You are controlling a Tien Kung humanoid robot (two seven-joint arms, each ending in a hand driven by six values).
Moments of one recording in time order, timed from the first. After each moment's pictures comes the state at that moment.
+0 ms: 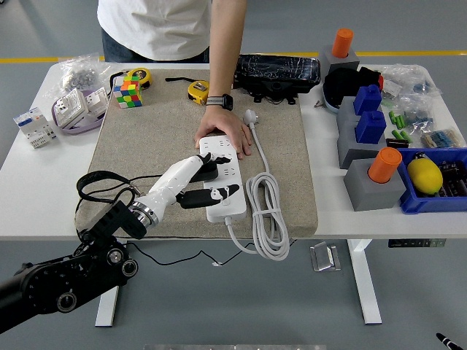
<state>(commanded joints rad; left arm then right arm) -0.52 0.29 -0.49 -1.27 1.47 0.40 0.04 0.01 -0.29 1.04 0.42 -0.75 -0.04 -0.06</state>
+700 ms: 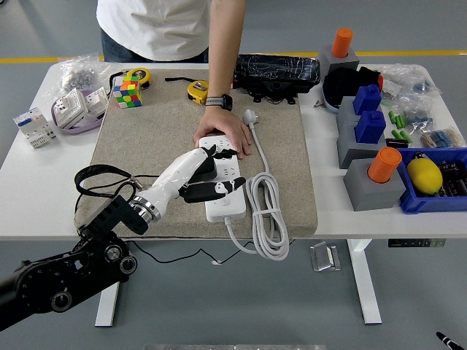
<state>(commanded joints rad) -0.51 0.32 -0.55 -1.39 1.47 0.39 0.06 0.01 -0.29 1.04 0.42 -0.75 -0.04 -0.06</state>
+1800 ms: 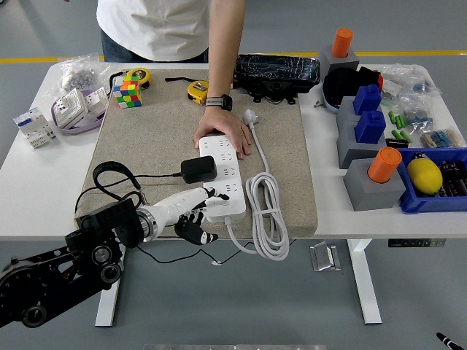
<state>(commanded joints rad) -0.49 0.36 -0.59 -1.53 1.52 -0.04 0.47 0.01 -0.29 1.04 0.42 -0.75 -0.04 -0.07</state>
